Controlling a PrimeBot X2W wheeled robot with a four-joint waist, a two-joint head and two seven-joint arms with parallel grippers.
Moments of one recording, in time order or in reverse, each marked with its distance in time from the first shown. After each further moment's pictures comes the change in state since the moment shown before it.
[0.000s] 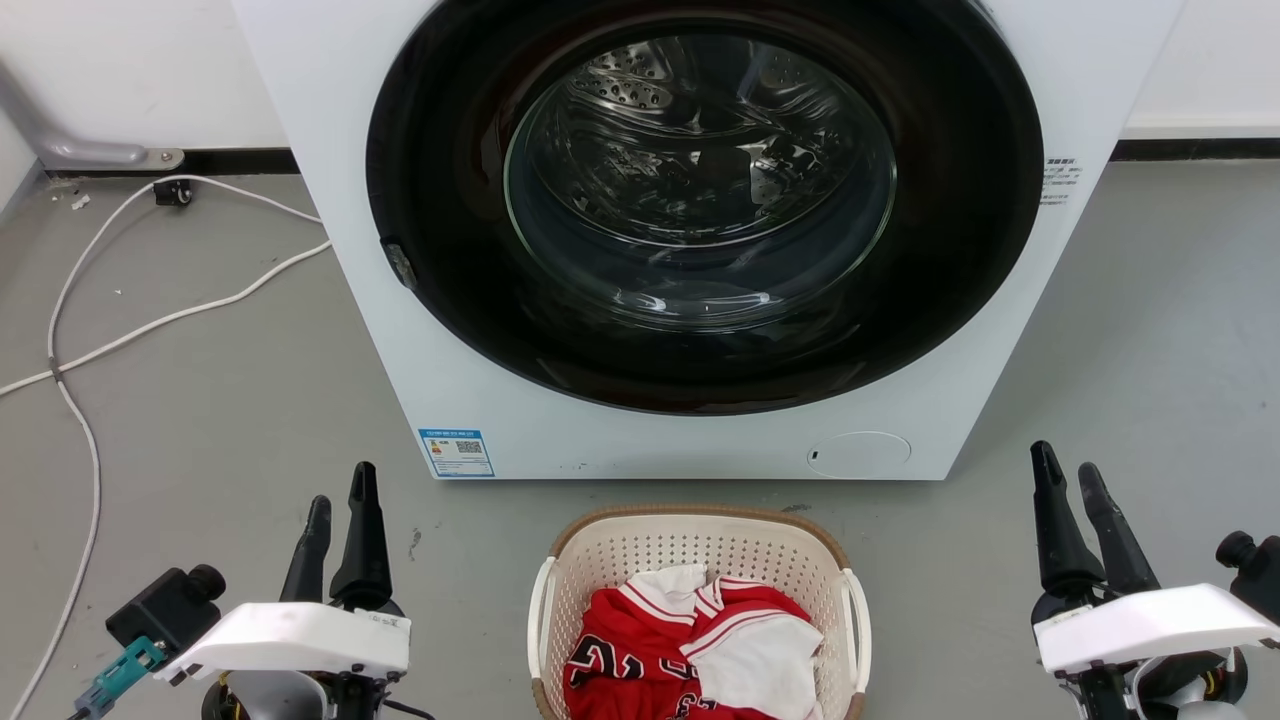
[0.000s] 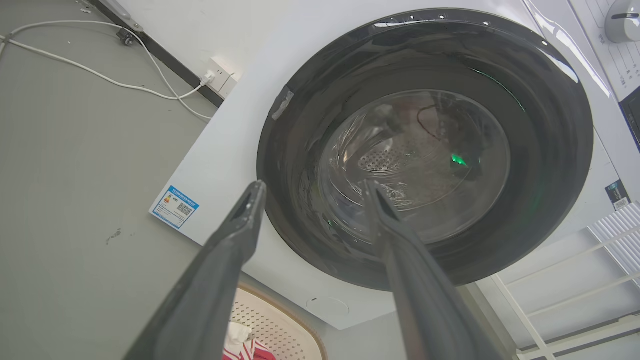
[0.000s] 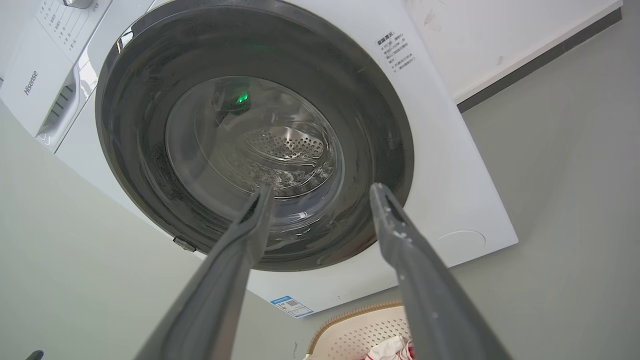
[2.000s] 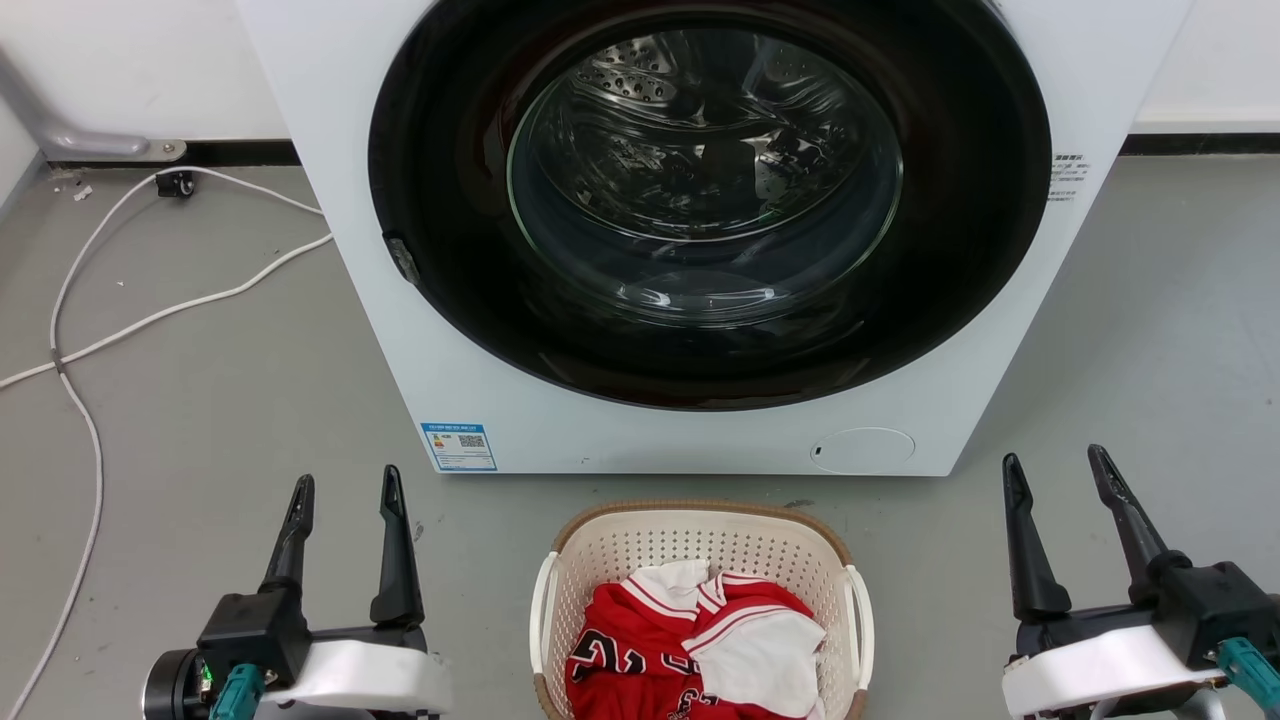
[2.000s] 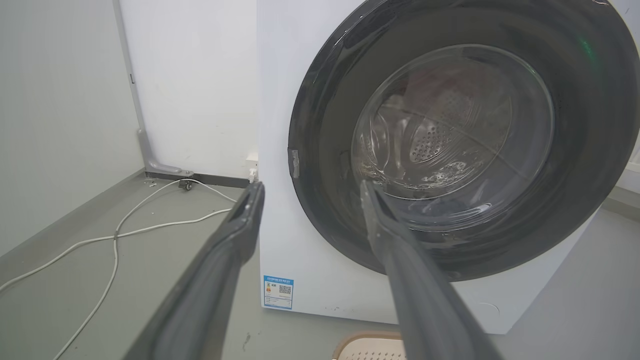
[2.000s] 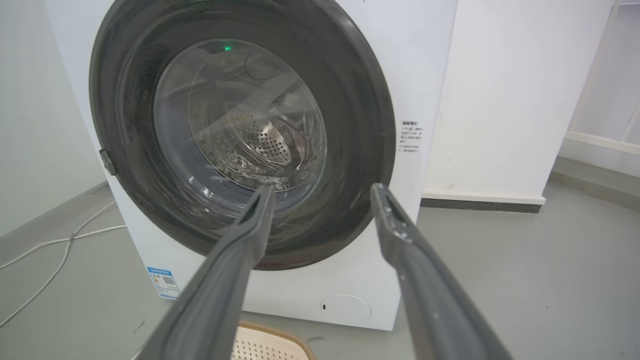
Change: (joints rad) left arm 0.064 0.001 -0.049 -0.089 0.649 0.054 -0.149; right arm 0.059 0.000 0.019 -0.093 -0.653 0.000 -0.147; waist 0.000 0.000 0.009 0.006
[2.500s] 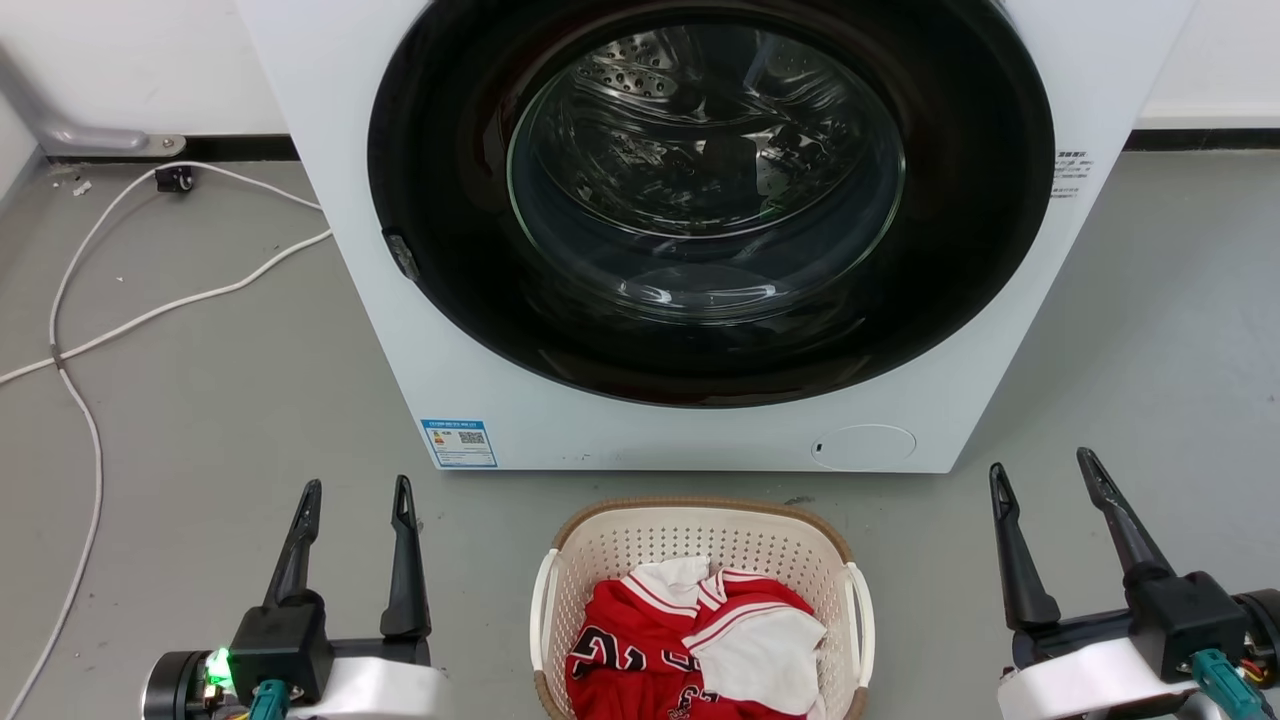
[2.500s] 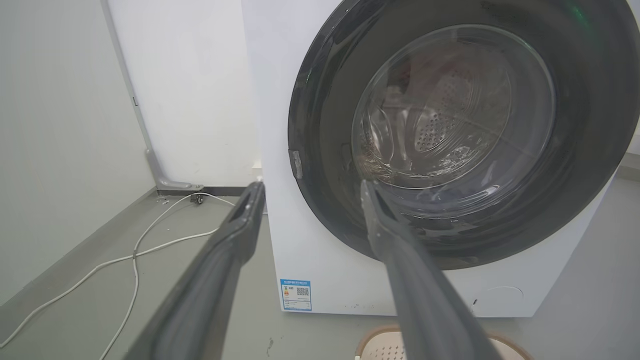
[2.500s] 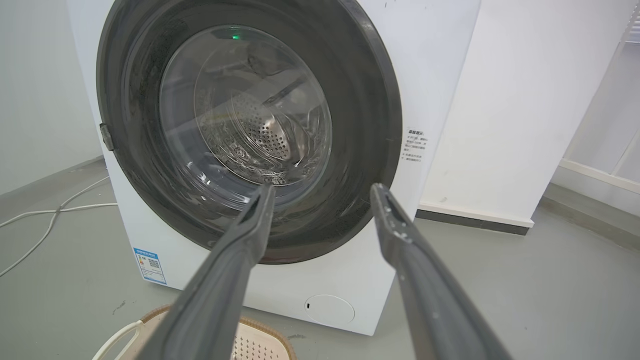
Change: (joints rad) left arm 0.019 0.000 -0.005 -0.004 0.113 0.009 -0.025; right arm 0.010 0.000 0.002 -0.004 -0.114 0.000 -0.029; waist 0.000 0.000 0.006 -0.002
